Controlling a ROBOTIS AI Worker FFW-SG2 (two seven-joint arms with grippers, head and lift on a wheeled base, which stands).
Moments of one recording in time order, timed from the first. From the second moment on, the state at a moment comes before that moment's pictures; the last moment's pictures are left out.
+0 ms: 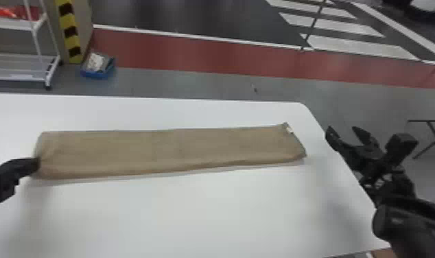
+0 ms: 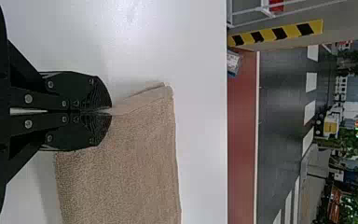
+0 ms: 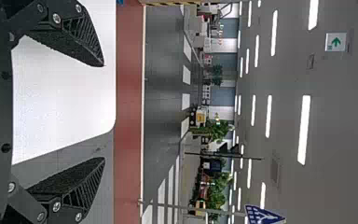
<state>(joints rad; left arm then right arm) 0.01 0.31 0.05 -1.80 0.30 0.83 -0.13 -0.22 -0.50 -0.26 -0.87 -0.38 -0.28 0.45</state>
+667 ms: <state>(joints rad) 0.02 0.31 0.05 -1.79 0.28 0.67 -0.05 -0.20 -0.50 -0.26 -0.90 -0.38 -0.22 0.47</state>
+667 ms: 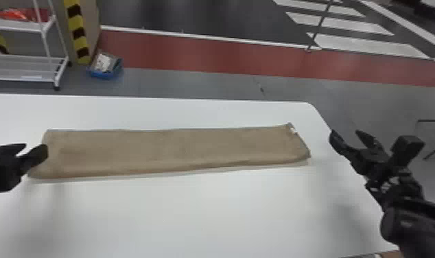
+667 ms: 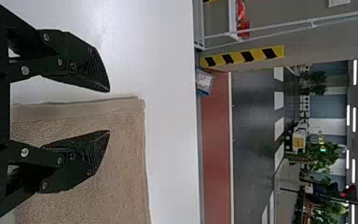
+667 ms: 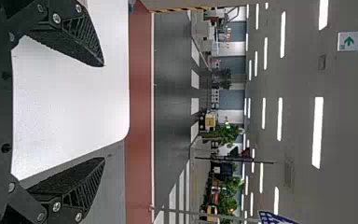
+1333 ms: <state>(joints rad) -0.06 0.31 0.05 -1.74 0.27 0.67 -0.02 -0.42 -0.51 -0.19 -0.91 -0.20 0.20 0.71</state>
